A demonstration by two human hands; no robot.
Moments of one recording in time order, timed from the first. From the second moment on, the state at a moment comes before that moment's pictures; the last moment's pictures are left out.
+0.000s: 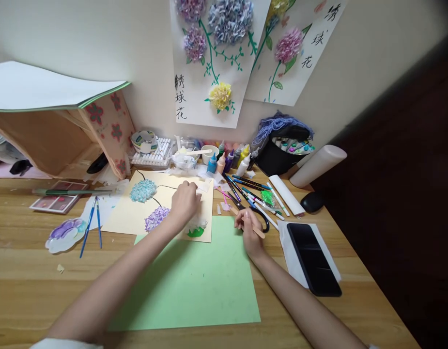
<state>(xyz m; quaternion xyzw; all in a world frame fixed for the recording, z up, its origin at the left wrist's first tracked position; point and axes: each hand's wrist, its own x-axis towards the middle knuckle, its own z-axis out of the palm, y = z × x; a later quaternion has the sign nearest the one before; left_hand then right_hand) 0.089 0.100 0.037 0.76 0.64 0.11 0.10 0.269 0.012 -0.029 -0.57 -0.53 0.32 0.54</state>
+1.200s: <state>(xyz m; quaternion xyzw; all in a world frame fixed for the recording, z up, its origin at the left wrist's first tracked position) 0.048 0.122 0.037 0.76 0.55 0.30 0.15 0.266 0.006 -0.020 -0.50 -0.68 0.30 0.44</state>
